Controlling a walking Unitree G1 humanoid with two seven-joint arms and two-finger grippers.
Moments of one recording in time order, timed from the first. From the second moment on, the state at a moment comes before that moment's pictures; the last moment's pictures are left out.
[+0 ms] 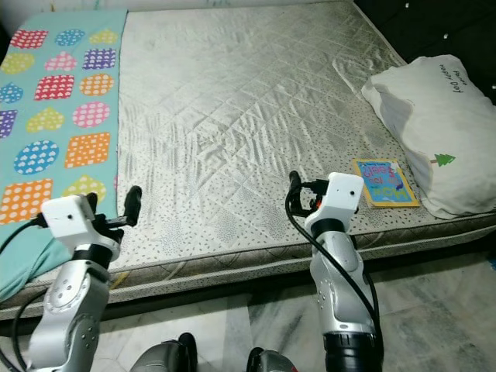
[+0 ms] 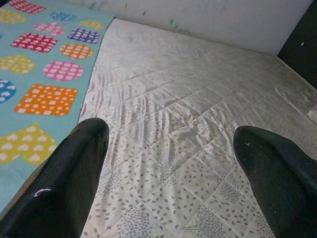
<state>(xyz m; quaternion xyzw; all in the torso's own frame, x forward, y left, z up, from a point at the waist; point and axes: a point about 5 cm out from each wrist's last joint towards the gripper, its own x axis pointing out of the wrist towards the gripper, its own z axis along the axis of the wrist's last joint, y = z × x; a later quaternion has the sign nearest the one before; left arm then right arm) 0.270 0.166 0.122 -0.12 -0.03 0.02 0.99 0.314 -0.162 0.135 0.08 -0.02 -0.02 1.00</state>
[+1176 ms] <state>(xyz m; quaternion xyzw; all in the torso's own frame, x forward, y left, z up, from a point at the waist) 0.246 0.213 0.077 -0.05 0.00 0.00 1.00 0.239 -0.224 0.070 -0.02 0.02 -0.06 1.00</state>
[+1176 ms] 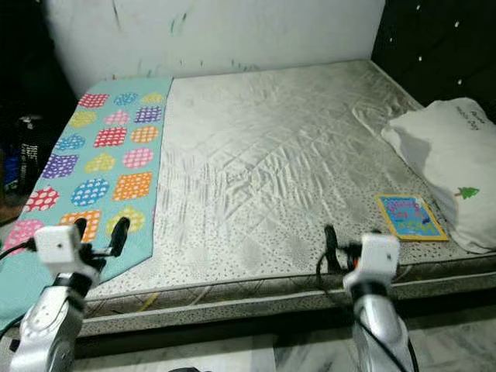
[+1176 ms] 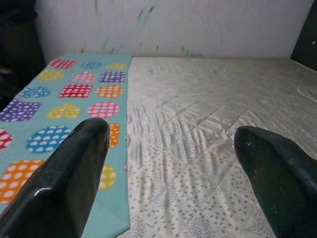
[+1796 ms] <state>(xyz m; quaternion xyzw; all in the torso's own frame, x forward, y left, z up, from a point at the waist) 0.254 0.205 0.080 -0.07 0.01 0.01 1.00 0.257 -0.199 0.078 0.04 -0.01 -0.09 1.00</state>
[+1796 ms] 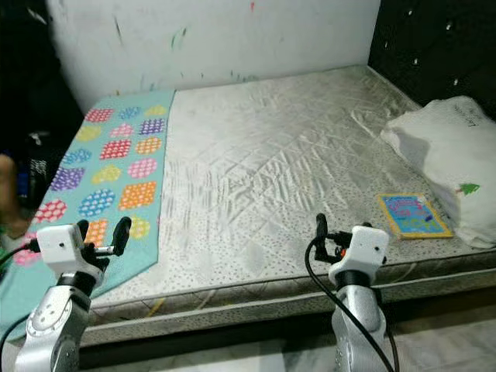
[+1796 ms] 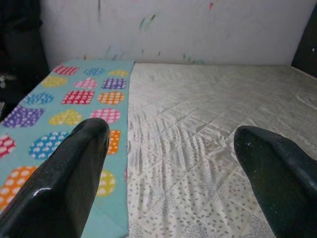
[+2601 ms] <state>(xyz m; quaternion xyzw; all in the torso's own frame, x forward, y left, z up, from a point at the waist) 0.221 0.197 0.062 -0.11 0.02 0.09 0.99 0.296 -0.189 0.098 0.00 0.00 0.01 1.00</state>
